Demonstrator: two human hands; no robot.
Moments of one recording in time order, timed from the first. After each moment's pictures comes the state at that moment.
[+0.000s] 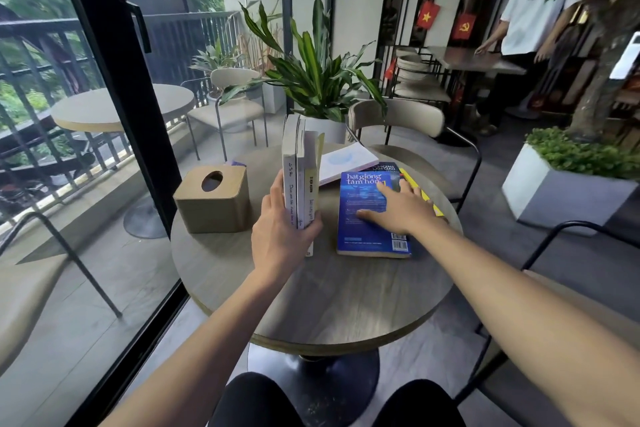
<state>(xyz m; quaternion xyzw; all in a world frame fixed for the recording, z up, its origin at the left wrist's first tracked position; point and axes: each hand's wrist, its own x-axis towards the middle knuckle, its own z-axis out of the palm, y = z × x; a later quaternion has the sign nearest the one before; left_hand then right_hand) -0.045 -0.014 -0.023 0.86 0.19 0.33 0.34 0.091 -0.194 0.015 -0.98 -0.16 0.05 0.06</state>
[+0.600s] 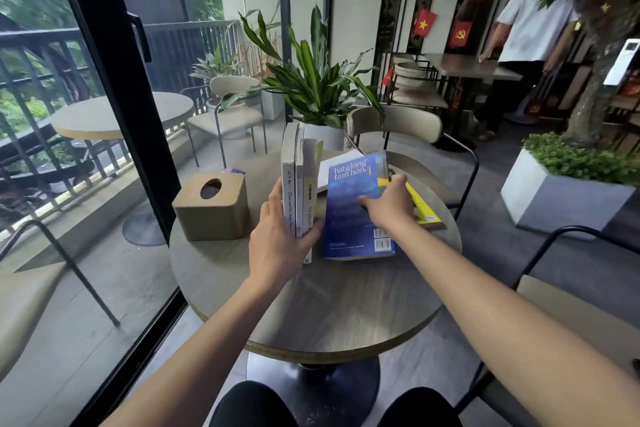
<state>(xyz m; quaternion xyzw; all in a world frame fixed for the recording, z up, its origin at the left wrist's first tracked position) -0.048 -0.011 -0.022 0.87 0.18 0.32 0.34 0.073 -0.162 0.026 -0.91 -0.04 -0.05 0.42</state>
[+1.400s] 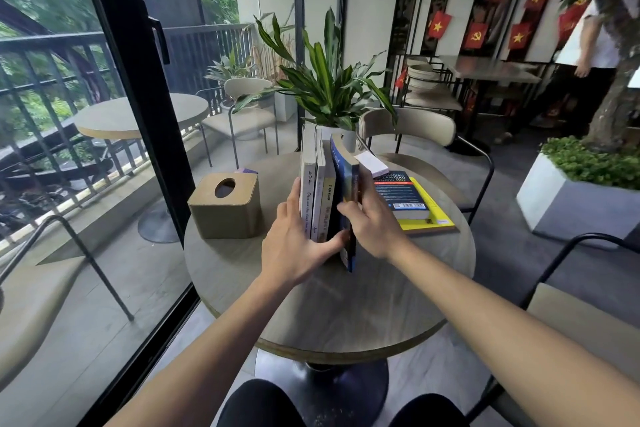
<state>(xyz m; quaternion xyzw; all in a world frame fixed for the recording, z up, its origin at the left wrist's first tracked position) -0.058 -0.017 -0.013 0.89 0.15 0.28 0.34 0.017 -0.150 0.032 -0.76 -0.38 -0.02 0.53</state>
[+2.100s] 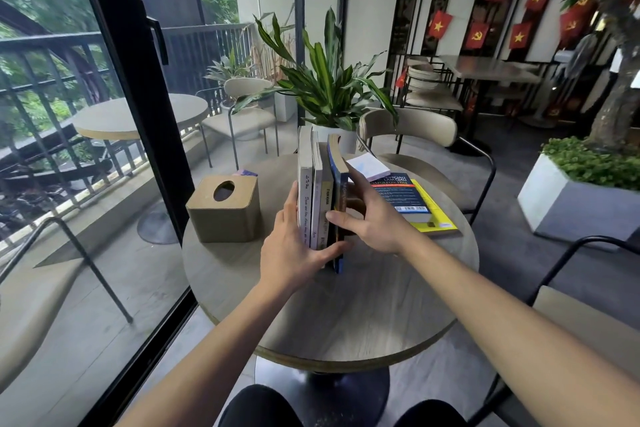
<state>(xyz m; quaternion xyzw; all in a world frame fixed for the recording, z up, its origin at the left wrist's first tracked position) -0.056 -0.011 -0.021 0.87 0.14 0.30 0.36 0.042 -0.152 0.032 -0.77 -0.39 0.09 0.50</state>
